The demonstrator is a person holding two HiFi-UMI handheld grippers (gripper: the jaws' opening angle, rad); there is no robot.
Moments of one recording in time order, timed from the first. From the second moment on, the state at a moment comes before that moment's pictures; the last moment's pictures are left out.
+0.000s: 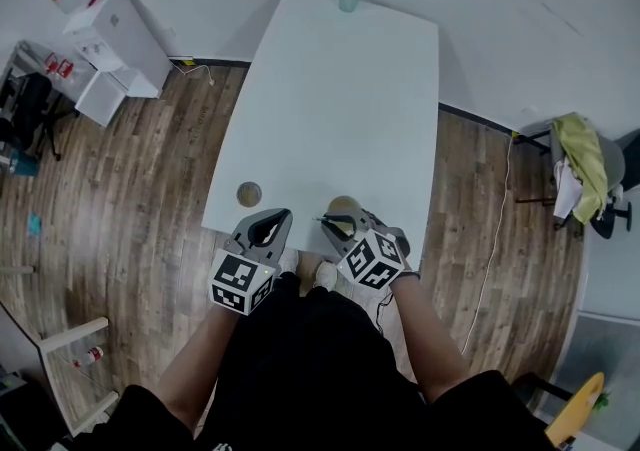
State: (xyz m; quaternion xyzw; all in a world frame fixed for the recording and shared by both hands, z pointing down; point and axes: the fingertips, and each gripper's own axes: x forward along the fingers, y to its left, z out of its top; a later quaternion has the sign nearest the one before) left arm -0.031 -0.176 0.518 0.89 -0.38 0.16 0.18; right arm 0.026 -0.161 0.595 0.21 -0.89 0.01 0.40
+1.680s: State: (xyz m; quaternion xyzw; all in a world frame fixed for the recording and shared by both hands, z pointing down) left arm 0.029 -0.206 0.480 0.94 -0.28 0.13 0.15; right arm 0.148 -0.179 0.487 0.47 -0.86 0.20 0.03
